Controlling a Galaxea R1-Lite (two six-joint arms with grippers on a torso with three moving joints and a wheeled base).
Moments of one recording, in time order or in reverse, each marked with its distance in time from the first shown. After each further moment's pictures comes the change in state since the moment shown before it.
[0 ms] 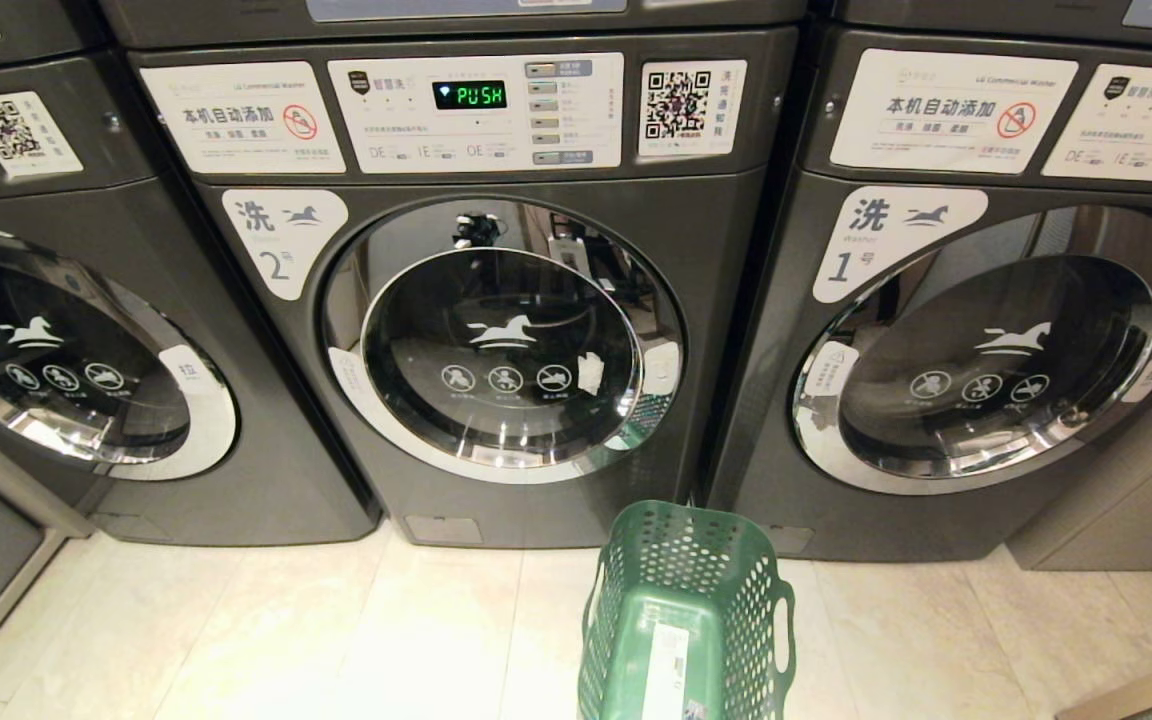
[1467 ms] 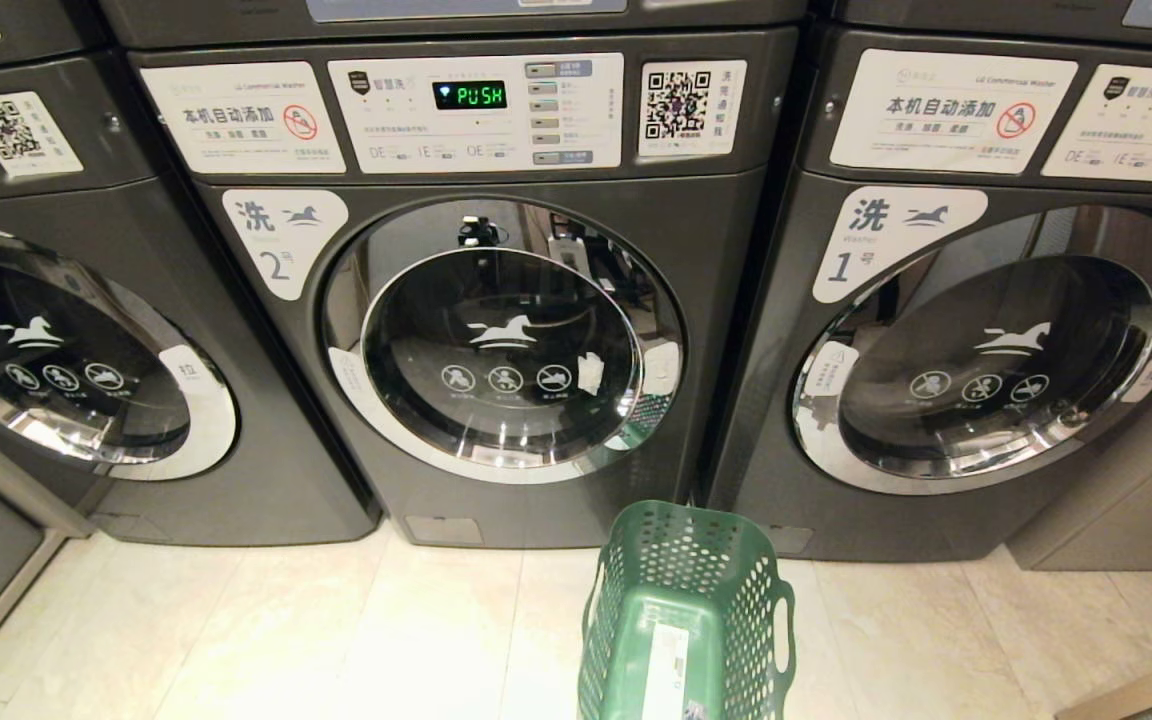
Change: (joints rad) left arm -0.023 -0.197 0.070 -0.075 -0.189 -0.036; right arm 0.006 -0.209 -0.001 0.000 0.005 0.001
